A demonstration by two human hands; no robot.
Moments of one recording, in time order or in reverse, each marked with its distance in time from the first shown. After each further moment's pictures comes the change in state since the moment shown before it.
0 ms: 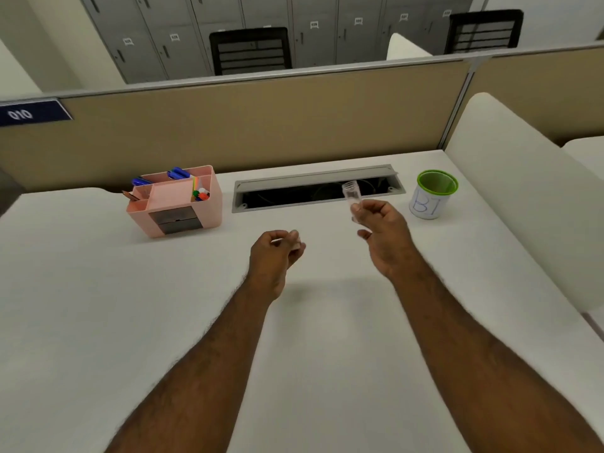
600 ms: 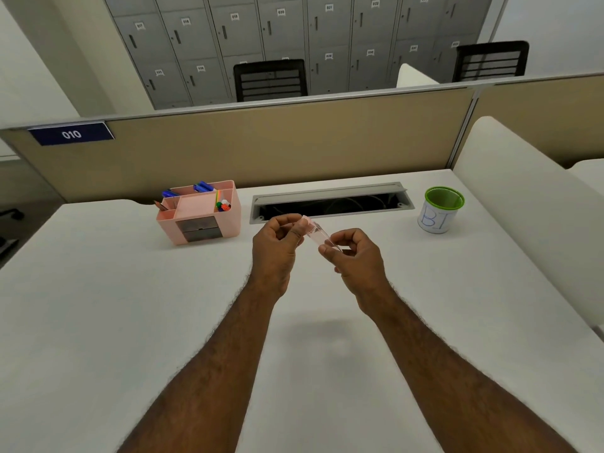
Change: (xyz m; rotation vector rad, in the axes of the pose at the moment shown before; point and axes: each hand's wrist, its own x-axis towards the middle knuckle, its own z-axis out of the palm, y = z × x) left_hand -0.043 0.045 0.005 0.163 0.015 0.331; right_hand -0.067 0.015 0.046 -0.353 -0.053 -0.140
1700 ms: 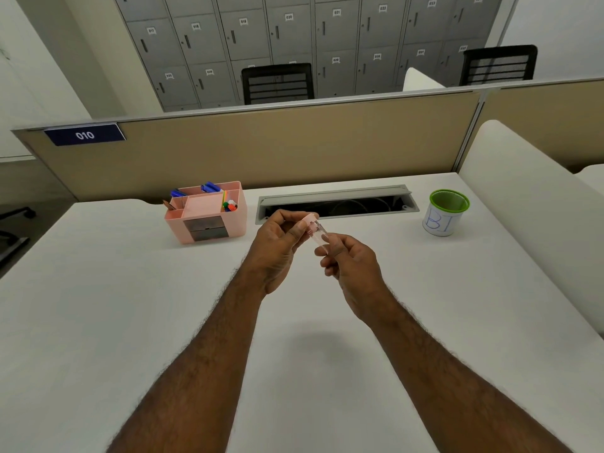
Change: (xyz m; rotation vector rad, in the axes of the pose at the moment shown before) left_hand -0.001 0.016 -0.016 -0.072 -0.306 0.004; right_hand -0.015 -0.011 0.011 0.190 -0.103 0.090
